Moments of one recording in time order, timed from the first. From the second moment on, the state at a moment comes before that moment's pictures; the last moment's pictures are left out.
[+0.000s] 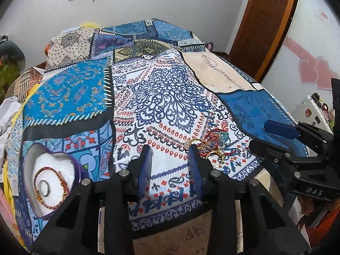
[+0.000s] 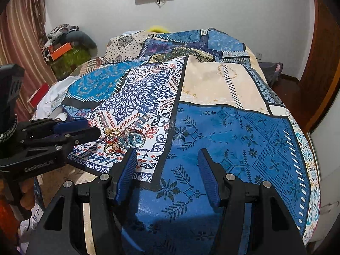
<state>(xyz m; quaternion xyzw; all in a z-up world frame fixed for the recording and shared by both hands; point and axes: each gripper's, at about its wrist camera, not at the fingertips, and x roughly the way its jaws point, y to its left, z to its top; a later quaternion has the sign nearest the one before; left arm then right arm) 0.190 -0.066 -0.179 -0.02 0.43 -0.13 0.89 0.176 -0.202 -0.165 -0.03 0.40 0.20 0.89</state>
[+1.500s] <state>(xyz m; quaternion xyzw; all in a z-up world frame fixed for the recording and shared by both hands) 0.187 -0.055 -0.161 -0.04 0.41 -0.13 0.90 0.198 -0.163 -0.163 -0.04 0.39 0.26 0.88</state>
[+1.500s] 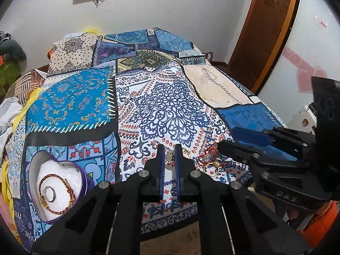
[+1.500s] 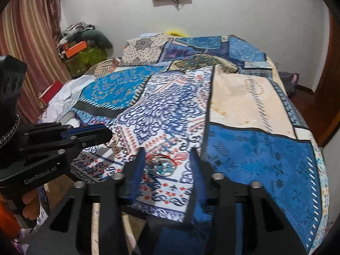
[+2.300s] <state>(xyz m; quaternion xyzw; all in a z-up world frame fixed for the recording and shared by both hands) 0.178 -0.048 -0.161 -0.05 0.41 -0.13 0.90 0.197 -0.161 -0.162 -0.03 0.38 0.27 0.88</state>
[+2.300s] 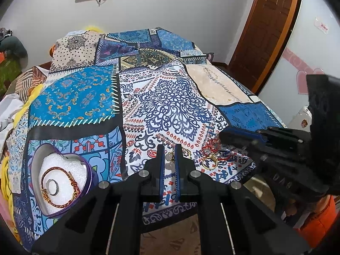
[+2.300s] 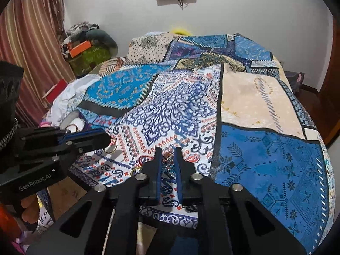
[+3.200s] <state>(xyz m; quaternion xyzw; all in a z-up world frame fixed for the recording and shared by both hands) 0.163 -0.046 -0.157 -0.05 0.41 -0.13 0.90 0.195 -0.172 -0.171 -0.04 0.43 0.23 0.87</state>
